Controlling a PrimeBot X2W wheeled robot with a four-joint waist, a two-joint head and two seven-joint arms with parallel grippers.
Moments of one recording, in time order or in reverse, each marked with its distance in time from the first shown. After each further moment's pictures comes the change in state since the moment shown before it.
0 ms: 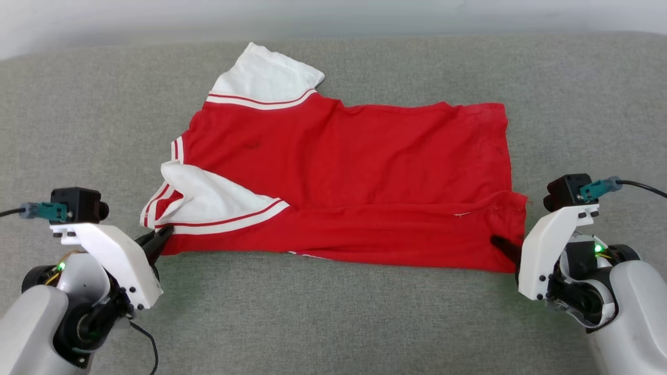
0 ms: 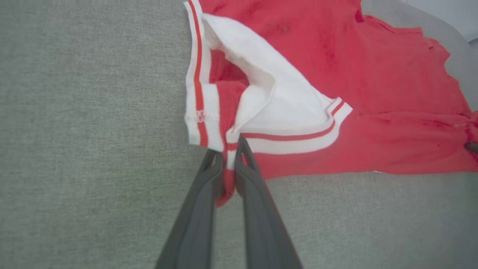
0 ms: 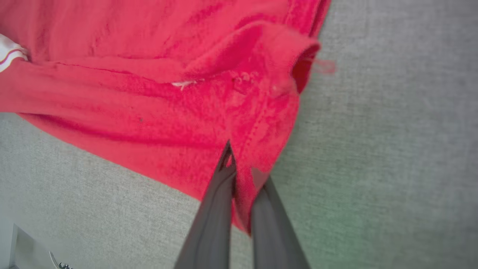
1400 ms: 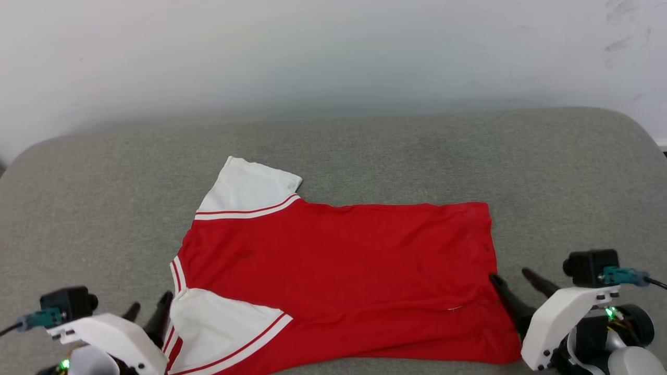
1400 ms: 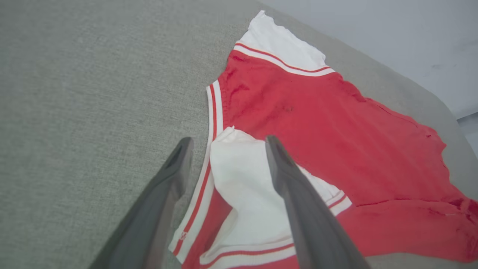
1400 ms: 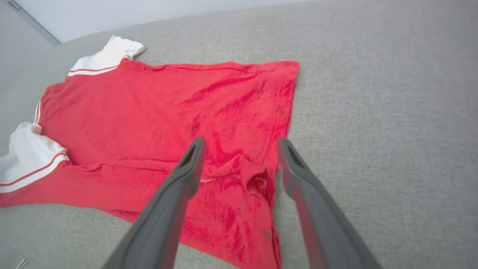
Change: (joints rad) left arm 0.325 -0.100 0.073 -0.021 -0.026 0.119 -0.273; right arm 0.317 -0.001 -0.021 -0.210 -0.106 0.000 -0.289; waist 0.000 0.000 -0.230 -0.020
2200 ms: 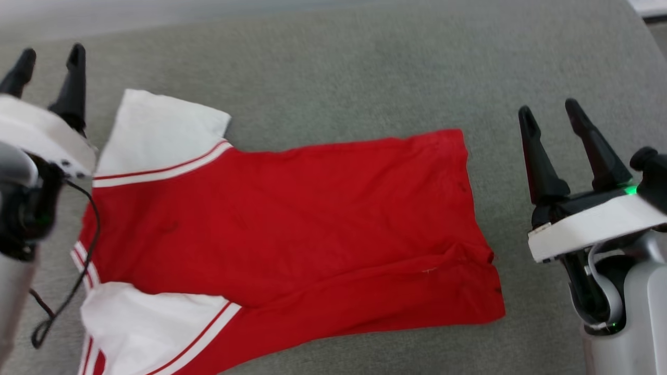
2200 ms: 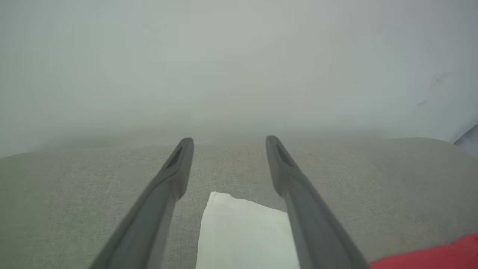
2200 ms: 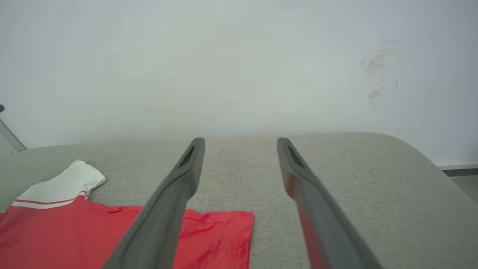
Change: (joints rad) left arm -0.603 0.108 0.023 0.019 0.227 -0.005 -0.049; right arm -0.229 0.146 -0.095 -0.252 -0.168 0.000 -0.313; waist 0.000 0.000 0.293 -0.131
